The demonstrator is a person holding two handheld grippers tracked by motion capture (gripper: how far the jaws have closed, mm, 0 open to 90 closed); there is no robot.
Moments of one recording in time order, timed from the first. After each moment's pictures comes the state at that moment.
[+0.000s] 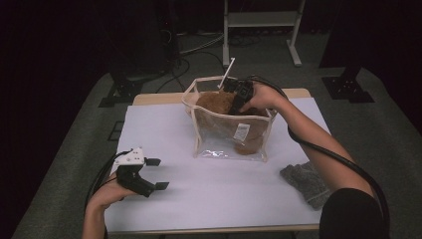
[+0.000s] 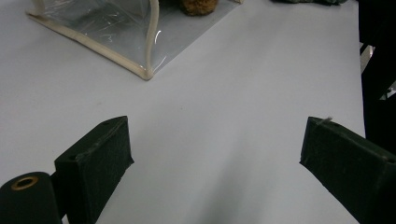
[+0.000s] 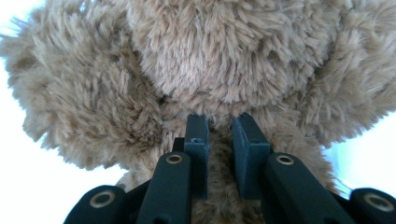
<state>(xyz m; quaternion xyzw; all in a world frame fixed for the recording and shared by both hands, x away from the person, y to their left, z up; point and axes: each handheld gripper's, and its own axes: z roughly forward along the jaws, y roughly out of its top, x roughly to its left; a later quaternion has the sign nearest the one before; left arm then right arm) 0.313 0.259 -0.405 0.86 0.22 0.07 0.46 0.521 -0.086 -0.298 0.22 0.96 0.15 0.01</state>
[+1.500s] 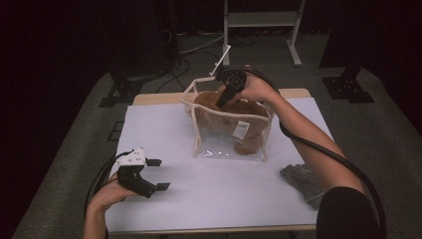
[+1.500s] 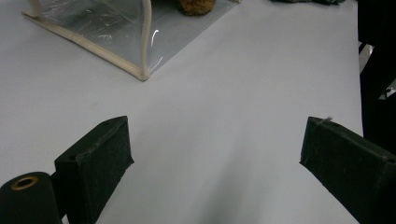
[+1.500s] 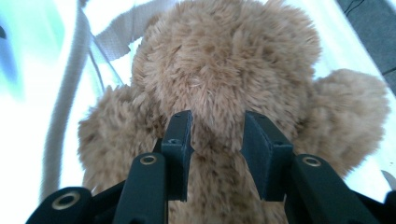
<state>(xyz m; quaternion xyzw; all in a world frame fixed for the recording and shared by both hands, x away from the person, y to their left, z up) 0.312 0.255 -0.405 0.86 0.22 0.07 0.46 0.523 -0.069 -0.264 0.22 0.95 0.23 0.04</state>
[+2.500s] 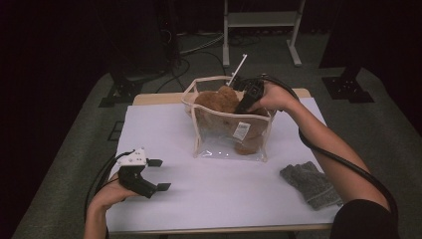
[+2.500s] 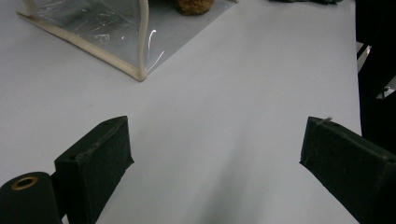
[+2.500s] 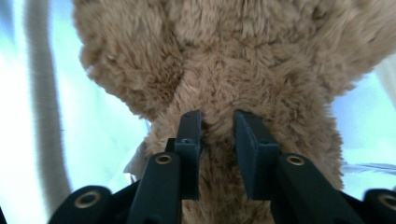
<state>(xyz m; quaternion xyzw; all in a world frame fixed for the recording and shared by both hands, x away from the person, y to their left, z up) 0.312 0.254 -0.406 0.86 0.21 0.06 0.46 0.500 -0.112 -0.276 0.23 0.95 0.19 0.02</state>
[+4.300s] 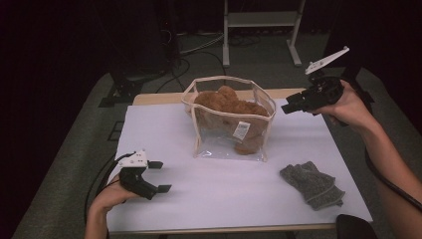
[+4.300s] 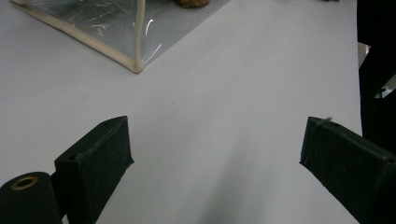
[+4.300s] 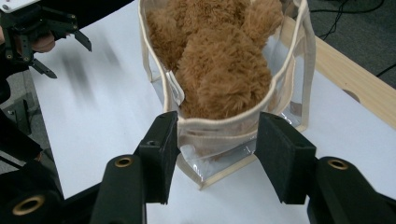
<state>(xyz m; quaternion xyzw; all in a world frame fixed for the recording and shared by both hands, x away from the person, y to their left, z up) 0.311 0.253 -0.412 0.86 0.22 0.06 0.45 0.419 -0.275 -0.234 0.29 0.87 0.39 0.04</state>
